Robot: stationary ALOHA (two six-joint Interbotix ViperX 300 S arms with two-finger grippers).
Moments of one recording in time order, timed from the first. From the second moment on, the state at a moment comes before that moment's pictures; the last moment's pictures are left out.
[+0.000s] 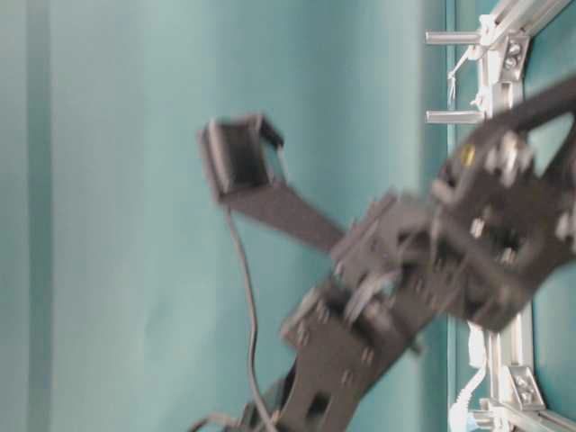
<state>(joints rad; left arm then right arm) -0.11 0.27 0.43 -0.06 -0.03 -0.15 0.23 -0.36 1.21 0.39 -0.17 -0.21</state>
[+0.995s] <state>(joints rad) -0.17 -0.10 0.84 -0.06 0.11 -0.34 0.24 -0.36 1.21 0.39 -0.17 -0.21</state>
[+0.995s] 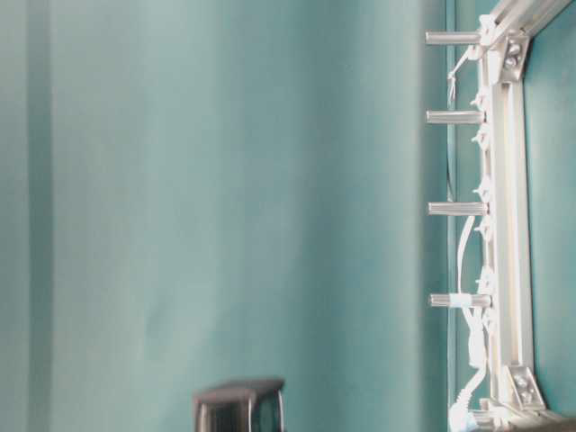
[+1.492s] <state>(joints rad) -0.25 -0.19 0.95 -0.06 0.21 -0.42 0.24 -0.36 1.21 0.39 -0.17 -0.21</state>
